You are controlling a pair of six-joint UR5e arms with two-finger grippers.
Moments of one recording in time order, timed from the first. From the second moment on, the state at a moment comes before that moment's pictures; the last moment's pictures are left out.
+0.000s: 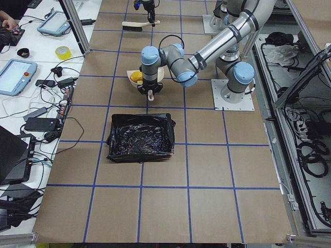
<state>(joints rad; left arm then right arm) -0.97 -1.73 -1.78 -1.19 1.51 1.89 1.54 -1.21 1.57 -1.69 -1.56 0.07</state>
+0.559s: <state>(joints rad) -0.65 -1.77 -1.59 -1.33 1.50 1.95 1.22 -1.18 1.62 -1.81 -1.67 -0.33</state>
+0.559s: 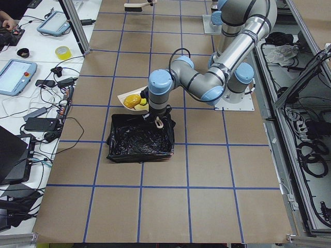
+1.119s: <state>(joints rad) -0.60 -1.88 -1.36 -1.33 1.71 1.96 1.20 -1.16 1.65 -1.84 -1.68 -0.41</state>
